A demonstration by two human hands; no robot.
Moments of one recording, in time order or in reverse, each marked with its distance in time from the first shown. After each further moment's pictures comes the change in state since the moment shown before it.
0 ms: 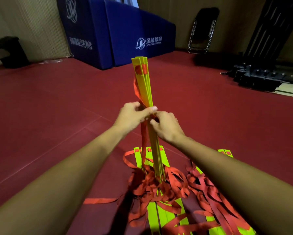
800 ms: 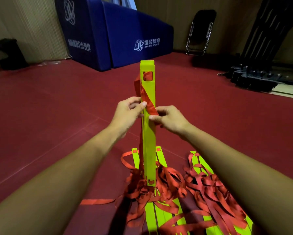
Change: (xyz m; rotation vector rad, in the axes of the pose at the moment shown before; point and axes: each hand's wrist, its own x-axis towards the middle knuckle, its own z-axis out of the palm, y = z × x) left_hand -0.007 0.016 0.005 -0.191 0.048 0.135; right_hand 0.008 0.016 -0.029 0.459 -0.119 0.010
